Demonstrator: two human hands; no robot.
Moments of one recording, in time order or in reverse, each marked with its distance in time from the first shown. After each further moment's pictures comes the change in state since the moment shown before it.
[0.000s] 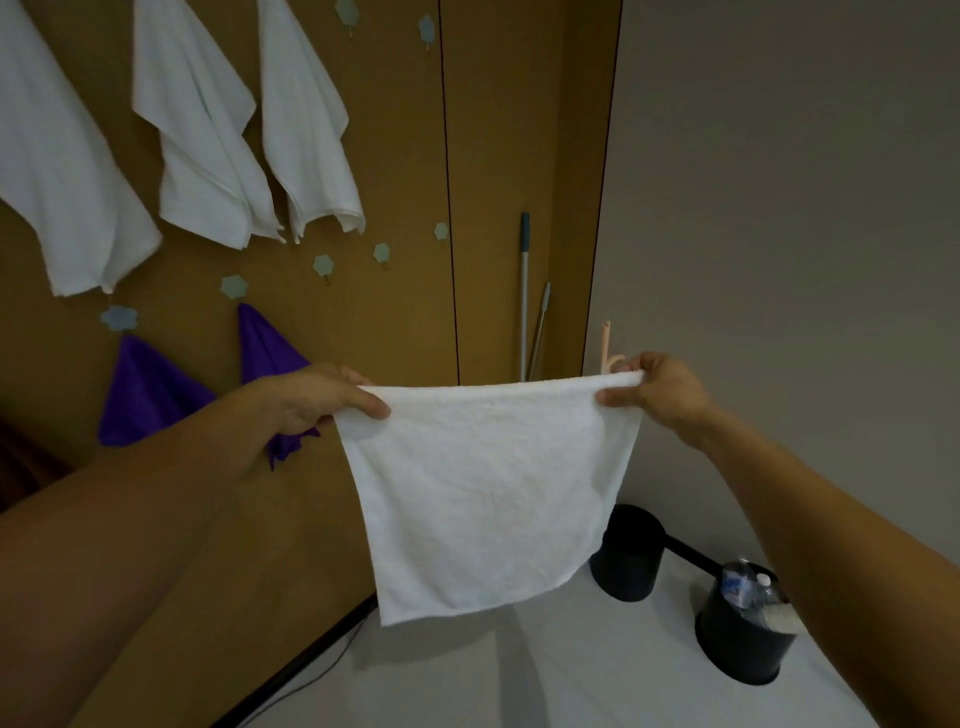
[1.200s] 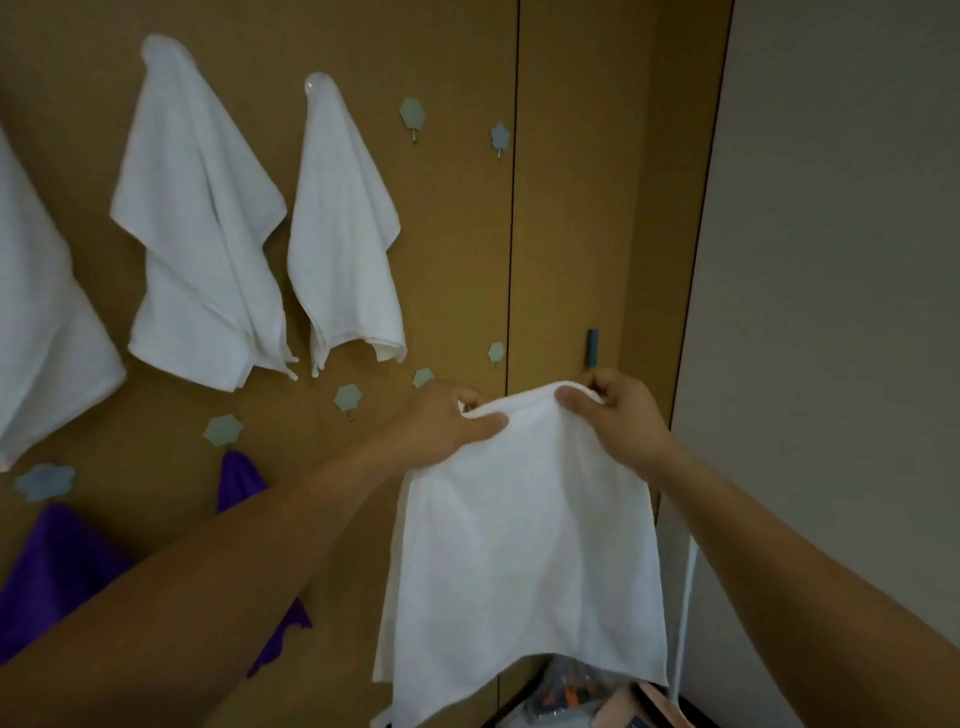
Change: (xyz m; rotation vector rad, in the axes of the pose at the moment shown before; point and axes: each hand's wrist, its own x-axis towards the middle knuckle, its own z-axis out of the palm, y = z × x) left_hand 0.228 0.116 -0.066 0.209 0.281 0.599; right_hand 0.263 -0.139 0.134 -0.037 0.018 -0.558
